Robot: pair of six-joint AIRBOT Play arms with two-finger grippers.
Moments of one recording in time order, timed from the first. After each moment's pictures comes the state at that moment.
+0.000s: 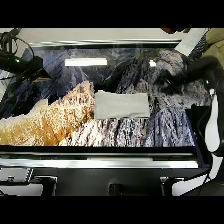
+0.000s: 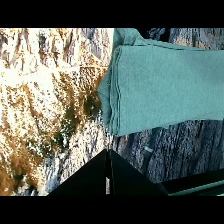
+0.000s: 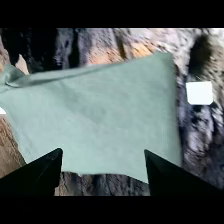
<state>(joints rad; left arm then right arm) 0.04 -1.56 2.01 1.11 -1.65 -1.75 -0.19 -1.76 1.74 2.24 -1.39 -1.51</state>
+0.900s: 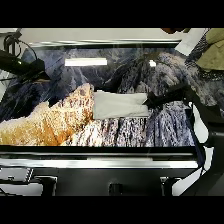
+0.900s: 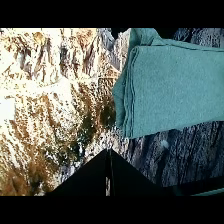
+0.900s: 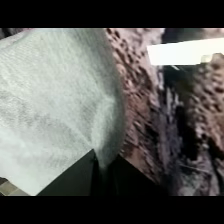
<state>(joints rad) 0.04 -1.58 2.01 1.15 -1.65 -1.74 -0.12 -1.89 1.49 2.39 -1.19 -1.71</state>
